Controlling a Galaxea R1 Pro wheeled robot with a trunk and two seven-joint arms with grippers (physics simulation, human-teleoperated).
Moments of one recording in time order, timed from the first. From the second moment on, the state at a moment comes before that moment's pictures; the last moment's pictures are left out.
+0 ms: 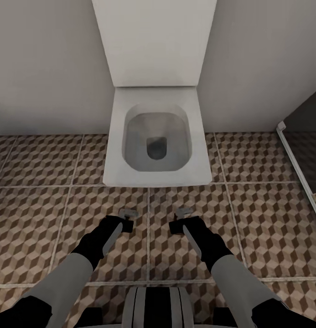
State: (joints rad) left arm -0.82 -0.04 -0.32 -0.72 0.27 0.68 0.19; right arm -0.81 0.14 0.27 -0.72 -0.08 0.66 -0.01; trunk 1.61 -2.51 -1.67
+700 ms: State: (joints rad) left arm -0.82 -0.04 -0.32 -0.72 0.27 0.68 0.18; right arm -0.81 0.13 0.27 -0.72 -0.08 0.65 0.00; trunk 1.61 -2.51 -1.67
